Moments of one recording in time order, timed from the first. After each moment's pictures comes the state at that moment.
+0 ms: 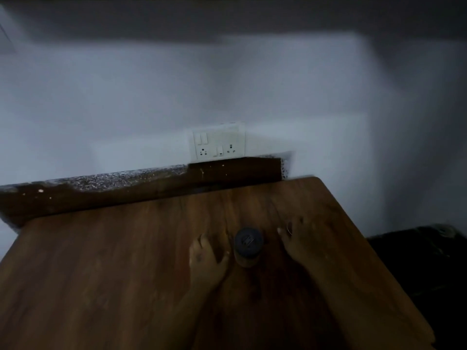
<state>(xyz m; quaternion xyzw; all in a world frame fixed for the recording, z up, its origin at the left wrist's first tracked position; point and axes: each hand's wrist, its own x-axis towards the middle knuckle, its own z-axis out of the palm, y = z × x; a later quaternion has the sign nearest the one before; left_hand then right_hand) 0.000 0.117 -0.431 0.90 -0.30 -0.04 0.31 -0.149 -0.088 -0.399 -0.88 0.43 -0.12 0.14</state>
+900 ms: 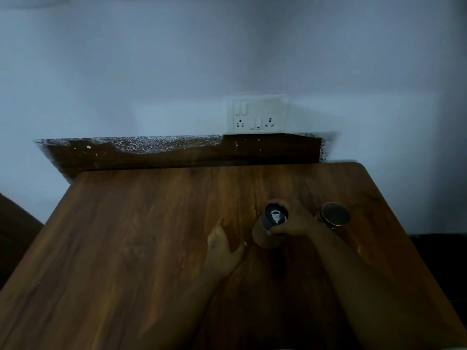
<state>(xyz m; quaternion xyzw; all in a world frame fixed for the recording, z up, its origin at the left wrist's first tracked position) -0.006 0.168 -0.441 0.86 -0.26 -0.17 0.40 -0.076 -0.071 -0.409 -0.91 0.19 0.00 0.37</state>
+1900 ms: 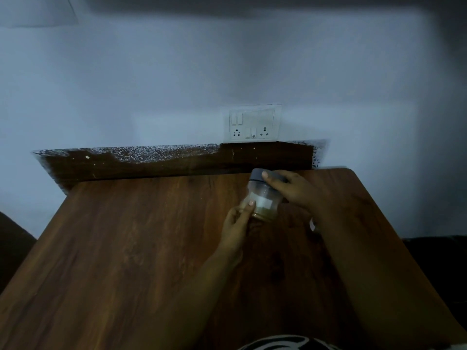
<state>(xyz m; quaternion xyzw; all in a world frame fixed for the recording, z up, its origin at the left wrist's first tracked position) -0.020 0.134 -0.365 0.55 -0.12 -0.36 0.74 -0.065 -0.045 -0.305 -0.83 0.24 -0.10 0.50</state>
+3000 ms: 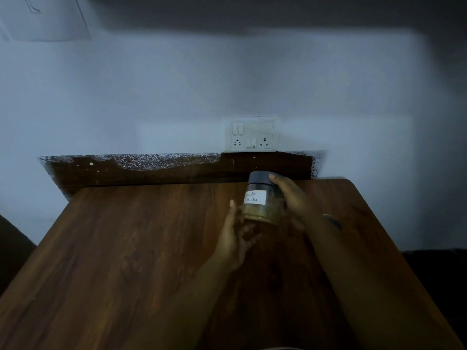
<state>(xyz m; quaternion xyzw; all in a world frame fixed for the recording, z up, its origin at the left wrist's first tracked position) -0.019 0.137 -0.357 0.49 -0.13 -0.39 0.77 -0.066 -0.028 -0.307 -0.62 0.26 -0.16 0.72</state>
